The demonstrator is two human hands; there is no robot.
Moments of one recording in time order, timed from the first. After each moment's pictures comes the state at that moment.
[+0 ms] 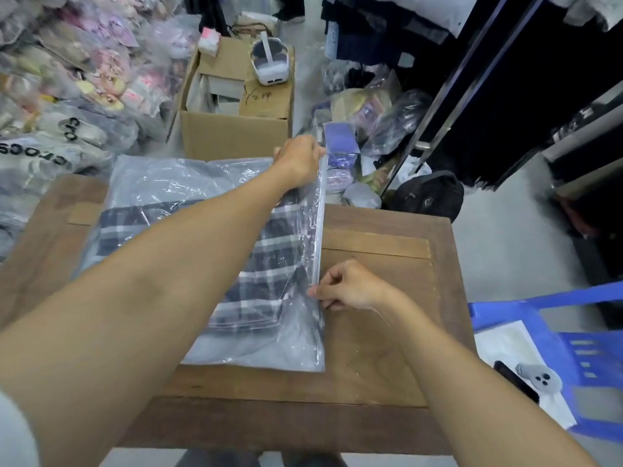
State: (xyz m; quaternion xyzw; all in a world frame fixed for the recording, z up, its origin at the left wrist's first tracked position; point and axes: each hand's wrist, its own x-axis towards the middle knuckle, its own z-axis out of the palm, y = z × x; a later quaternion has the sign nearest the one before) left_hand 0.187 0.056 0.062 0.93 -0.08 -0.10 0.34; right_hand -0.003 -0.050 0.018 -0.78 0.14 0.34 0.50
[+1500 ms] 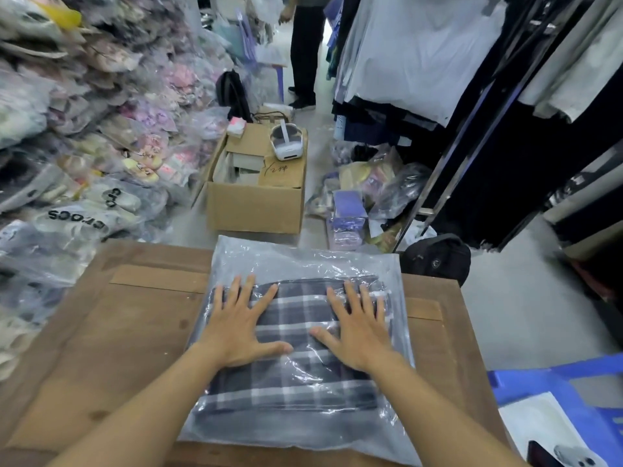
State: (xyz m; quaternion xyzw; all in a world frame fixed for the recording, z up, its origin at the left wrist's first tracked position) left_hand 0.048 0.215 -0.008 0.97 -0.19 -0.16 0.06; right_hand 0.006 -0.034 0.001 -0.98 0.00 0.18 0.09
